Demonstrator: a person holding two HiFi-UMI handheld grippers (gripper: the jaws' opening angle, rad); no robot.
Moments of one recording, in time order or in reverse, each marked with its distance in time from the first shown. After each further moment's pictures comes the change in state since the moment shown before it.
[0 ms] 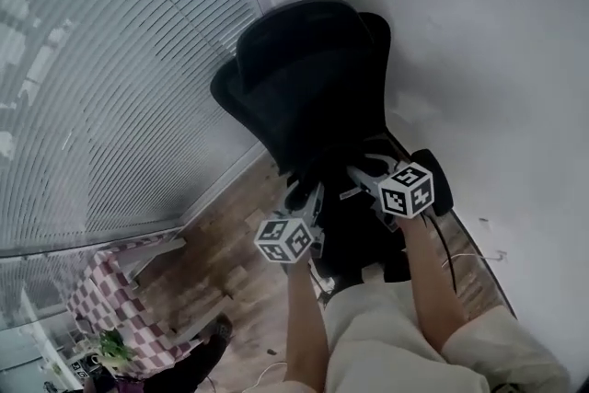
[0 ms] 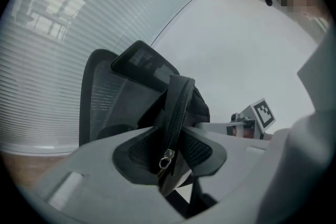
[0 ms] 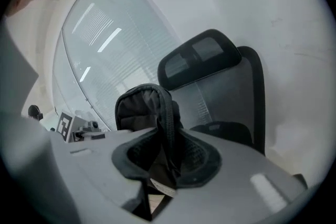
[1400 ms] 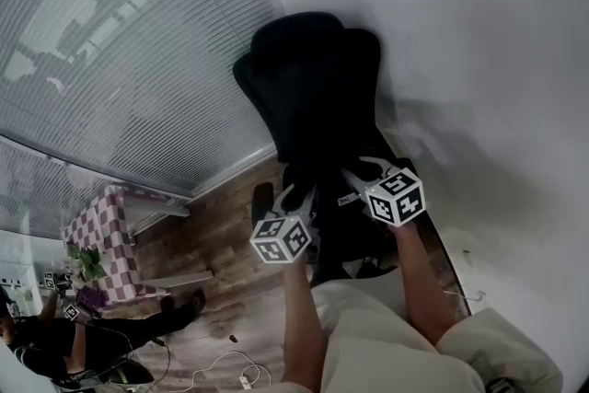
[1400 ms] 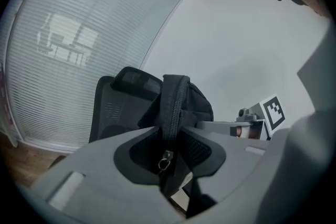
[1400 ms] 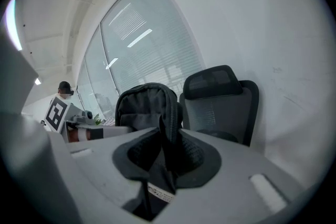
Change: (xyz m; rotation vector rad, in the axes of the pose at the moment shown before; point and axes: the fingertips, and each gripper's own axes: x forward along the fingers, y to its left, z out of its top) left arm -0.075 -0.189 -0.027 0.058 -0.138 0.248; right arm -0.182 0.048 -0.002 -0.265 -0.019 0.136
